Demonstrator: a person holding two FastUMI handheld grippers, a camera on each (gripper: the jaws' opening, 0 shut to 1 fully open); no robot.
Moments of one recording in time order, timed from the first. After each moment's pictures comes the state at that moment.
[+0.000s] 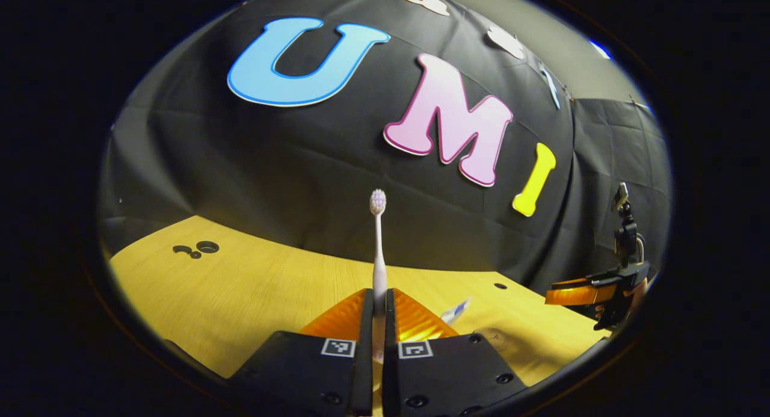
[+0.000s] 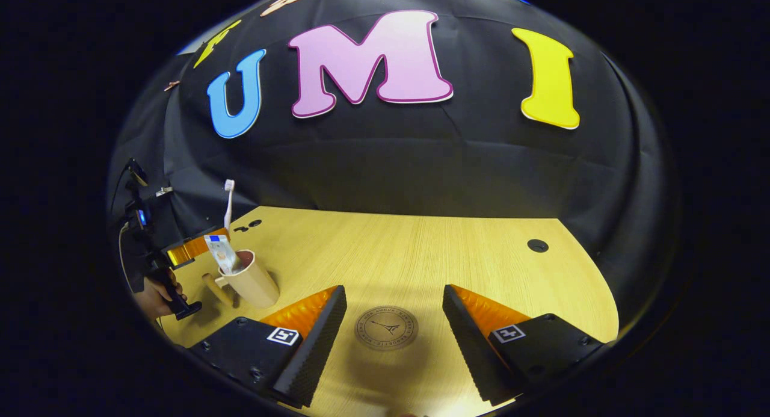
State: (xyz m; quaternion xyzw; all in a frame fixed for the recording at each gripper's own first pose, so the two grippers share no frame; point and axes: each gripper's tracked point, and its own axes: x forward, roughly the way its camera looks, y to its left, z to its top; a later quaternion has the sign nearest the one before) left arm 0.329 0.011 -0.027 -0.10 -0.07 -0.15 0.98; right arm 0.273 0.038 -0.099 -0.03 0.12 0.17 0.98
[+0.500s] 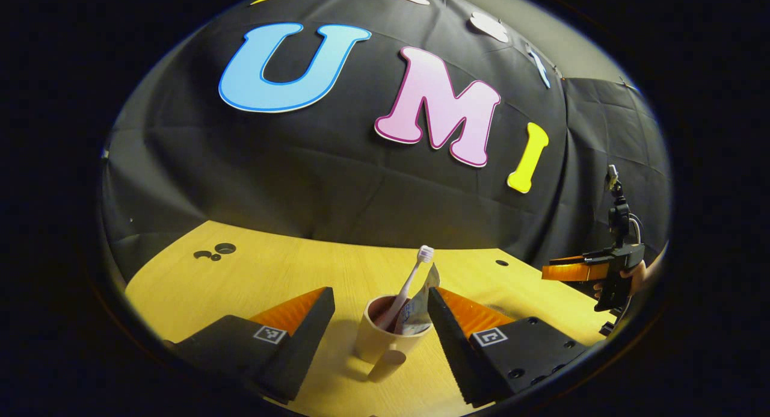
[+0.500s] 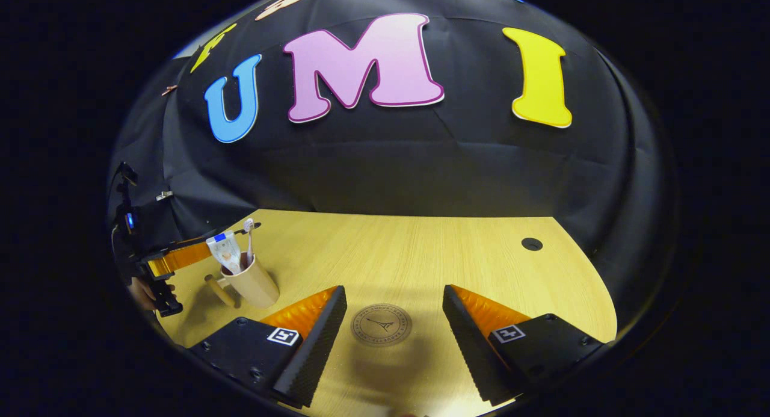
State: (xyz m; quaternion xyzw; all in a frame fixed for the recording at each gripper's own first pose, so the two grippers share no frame) left arm 0.283 0.025 -0.032 -0.06 -0.01 -0.12 0.99; right arm 0.265 0.017 -0.091 -0.02 0.12 0.16 0.98
